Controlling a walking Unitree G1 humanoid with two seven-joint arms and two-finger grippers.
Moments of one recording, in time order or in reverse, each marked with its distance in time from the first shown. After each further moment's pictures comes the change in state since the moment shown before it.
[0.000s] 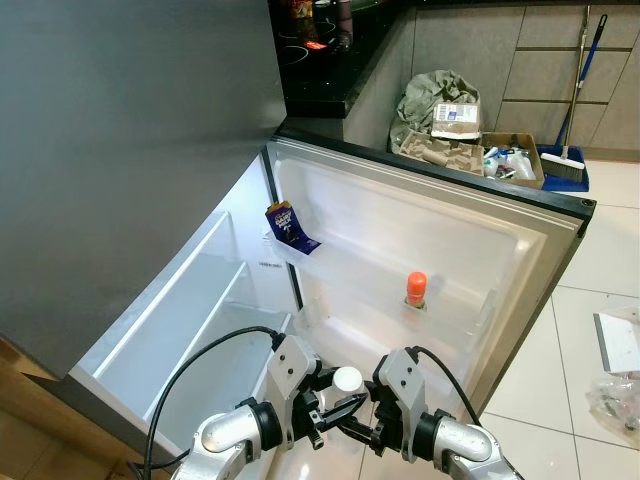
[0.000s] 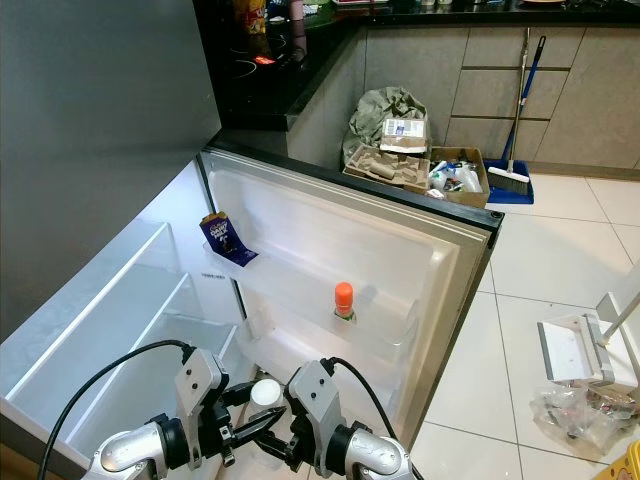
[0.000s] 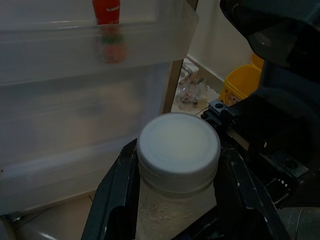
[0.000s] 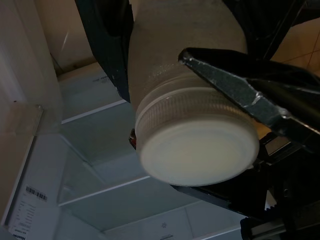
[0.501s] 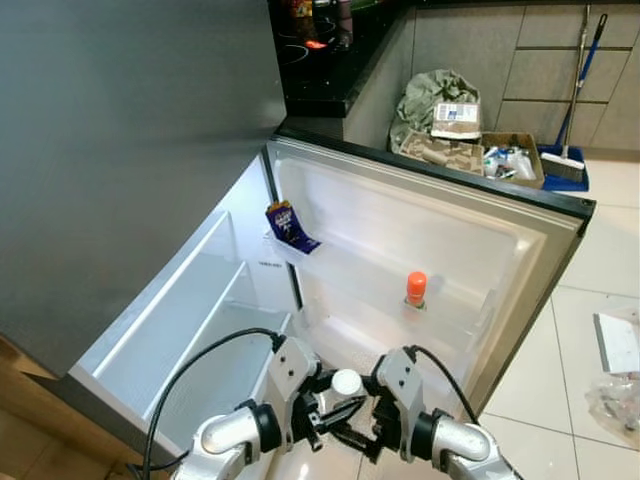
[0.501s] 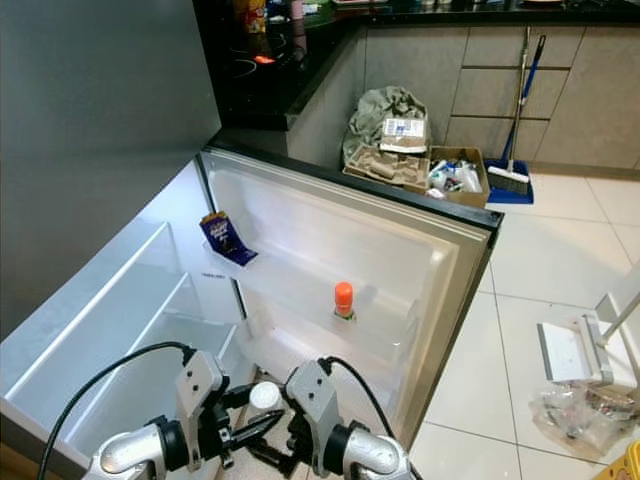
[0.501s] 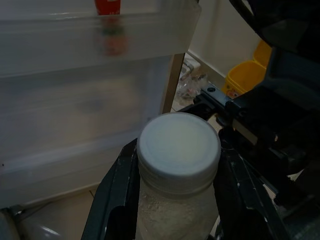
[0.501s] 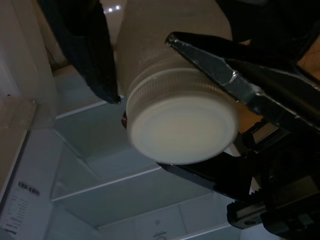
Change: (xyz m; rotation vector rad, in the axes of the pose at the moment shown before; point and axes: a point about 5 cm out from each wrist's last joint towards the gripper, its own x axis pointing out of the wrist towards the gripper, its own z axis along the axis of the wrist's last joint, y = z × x) left arm -0.001 0.000 -0.003 -0.009 0.012 0.003; right arm 0.001 0.002 0.003 -0.003 -0.007 0.019
